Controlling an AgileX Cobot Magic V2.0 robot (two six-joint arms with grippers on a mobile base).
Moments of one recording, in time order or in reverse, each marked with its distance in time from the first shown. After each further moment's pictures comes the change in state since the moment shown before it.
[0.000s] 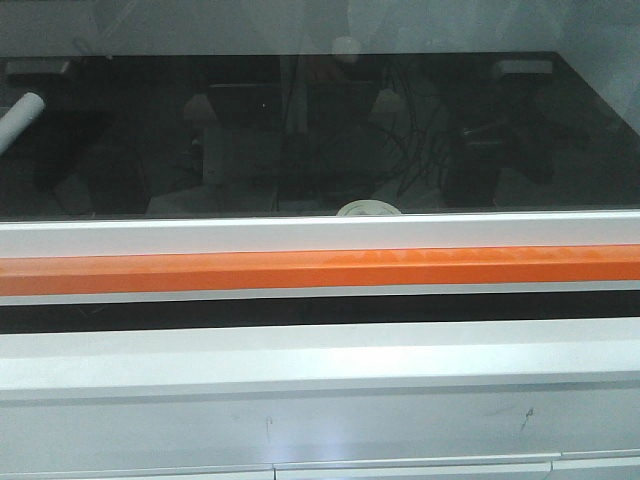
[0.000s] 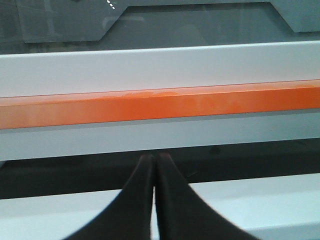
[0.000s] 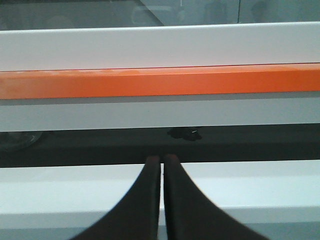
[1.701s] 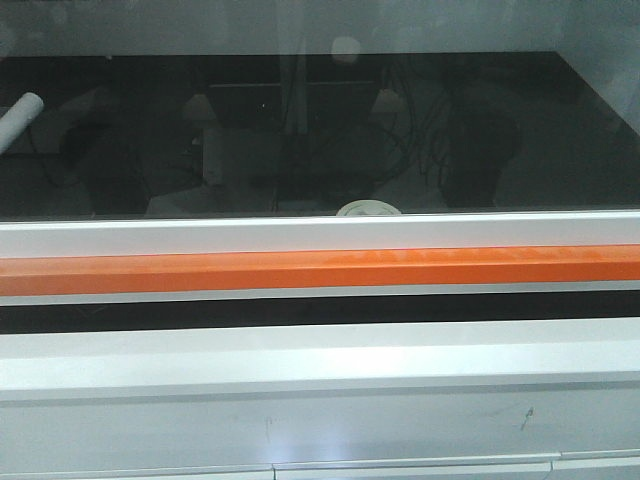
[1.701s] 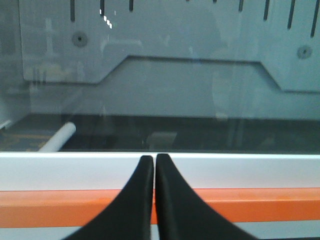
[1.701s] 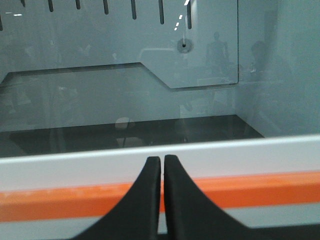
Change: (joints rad) left arm 0.000 0.241 -0.289 -0.041 -0.011 -0.037; right arm 0.000 0.159 -0.275 0.053 -0.029 0.001
